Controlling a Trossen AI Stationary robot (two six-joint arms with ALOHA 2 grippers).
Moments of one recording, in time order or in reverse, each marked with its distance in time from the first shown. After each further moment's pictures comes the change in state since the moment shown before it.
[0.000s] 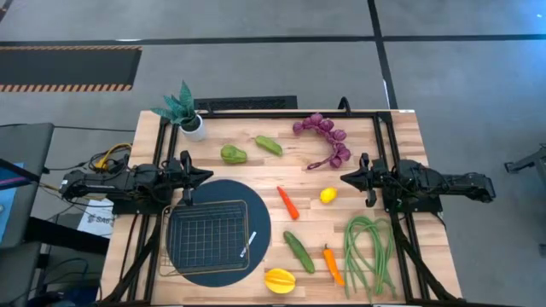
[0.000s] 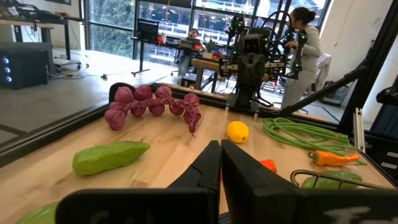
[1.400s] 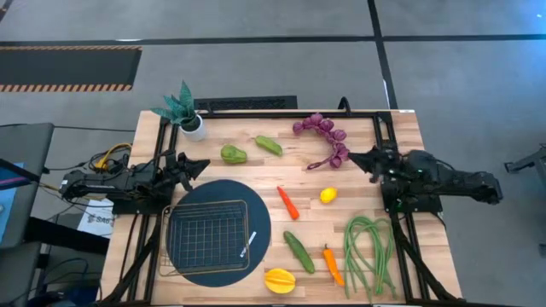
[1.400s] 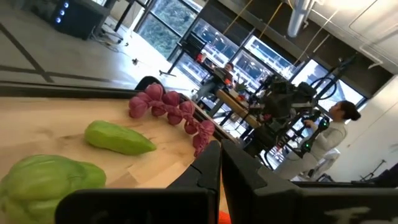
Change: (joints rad) left arm 0.000 0.000 -0.002 0.053 -0.217 -0.468; right arm -0.065 0.163 0.253 -0.161 0.246 0.515
